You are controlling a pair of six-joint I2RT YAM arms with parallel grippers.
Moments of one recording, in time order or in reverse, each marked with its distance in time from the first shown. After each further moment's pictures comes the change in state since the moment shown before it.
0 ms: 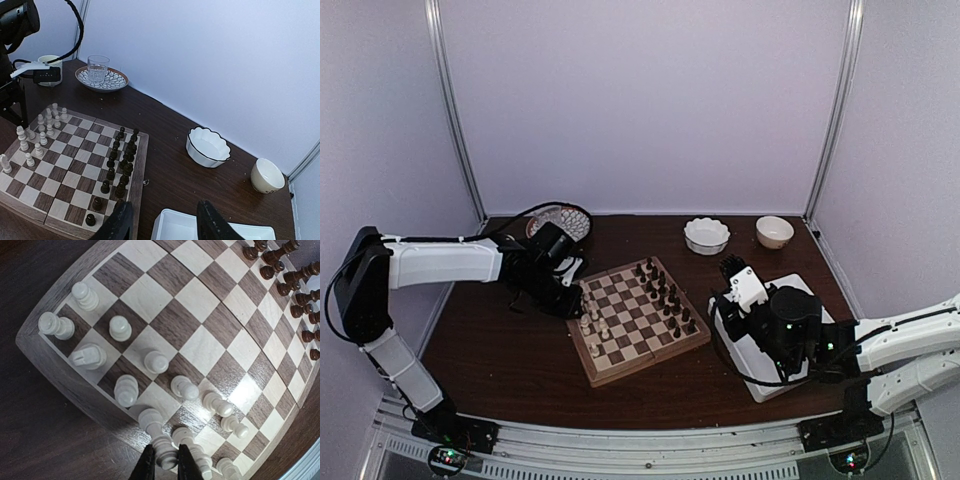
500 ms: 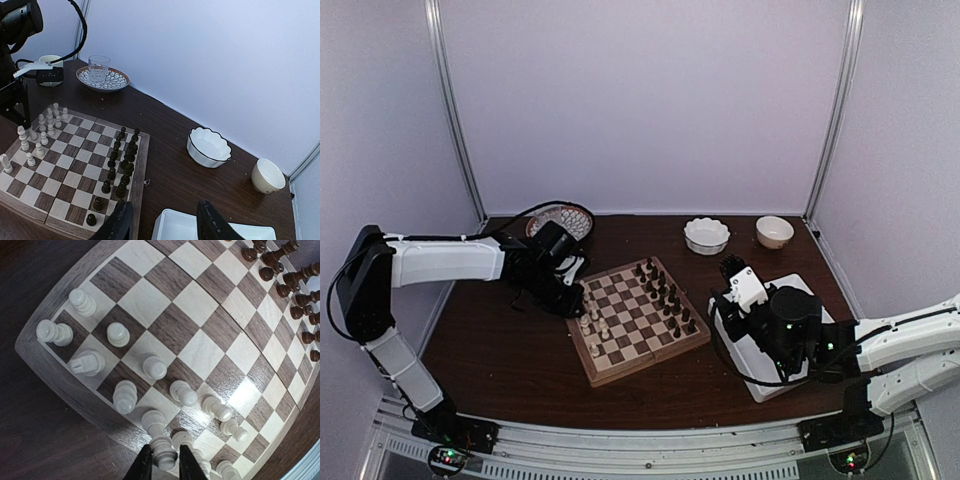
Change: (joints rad) left arm 0.000 0.015 0.016 -0.002 -0.001 0.006; right arm 0.000 0.000 0.000 0.000 -0.005 0.001
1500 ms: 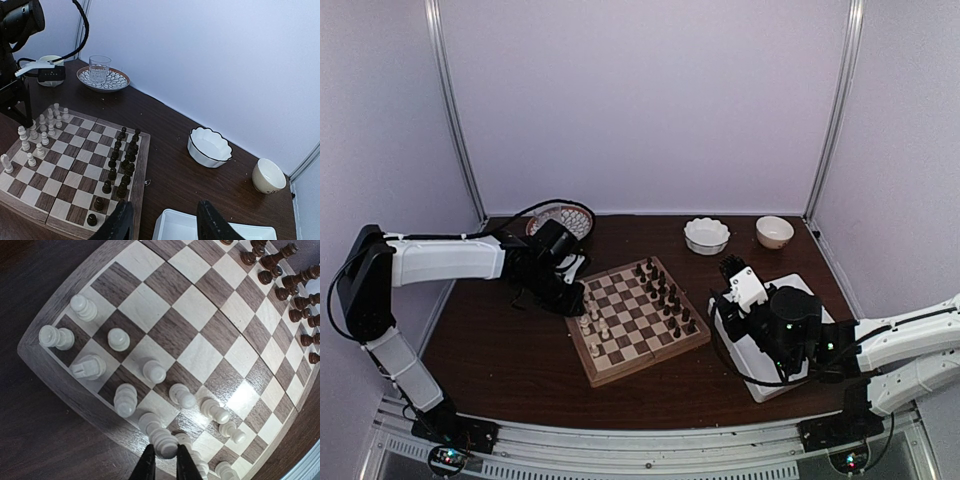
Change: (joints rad) left arm 0.000 0.004 0.014 -0.007 -0.005 0.009; right arm 0.000 0.000 0.000 0.000 -0.003 0.003
